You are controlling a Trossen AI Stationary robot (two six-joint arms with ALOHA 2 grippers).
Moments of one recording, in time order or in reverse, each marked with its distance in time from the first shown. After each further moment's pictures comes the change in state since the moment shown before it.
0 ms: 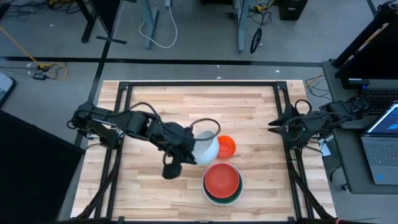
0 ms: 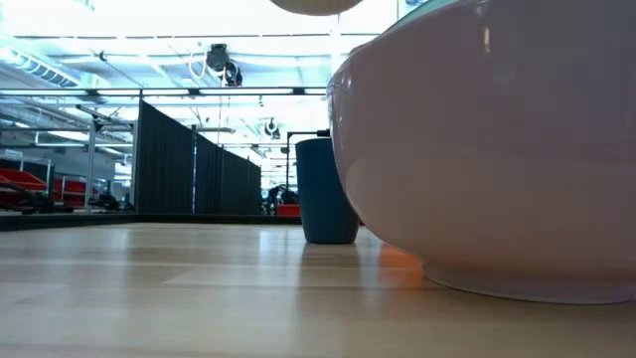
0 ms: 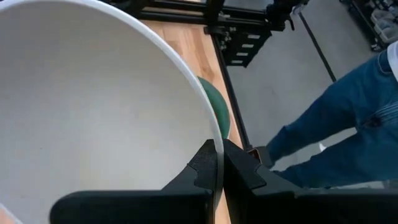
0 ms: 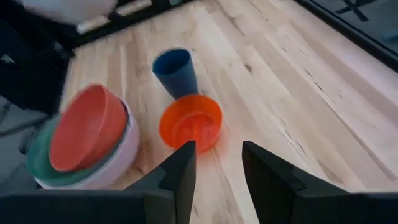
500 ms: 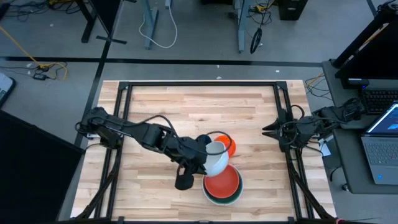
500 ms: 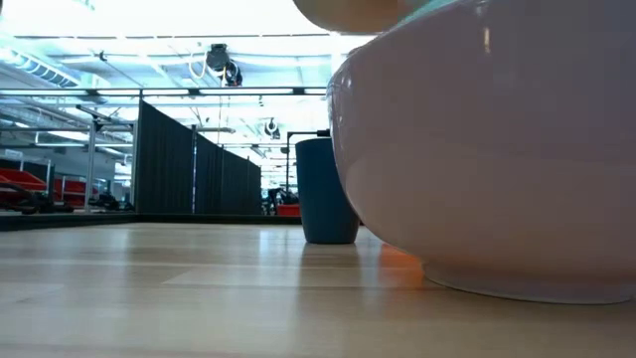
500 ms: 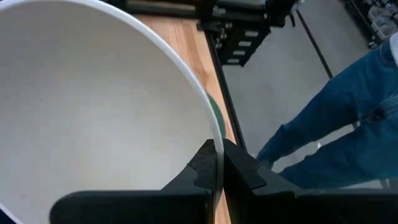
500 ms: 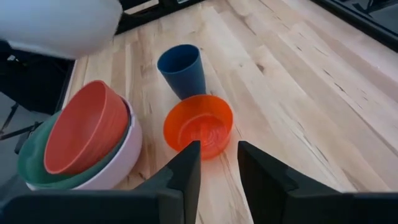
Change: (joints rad) left arm -0.042 0.136 0.000 0.113 -0.010 -0.024; right arm 0.000 -0.020 -0.151 0.159 -0.007 -0.025
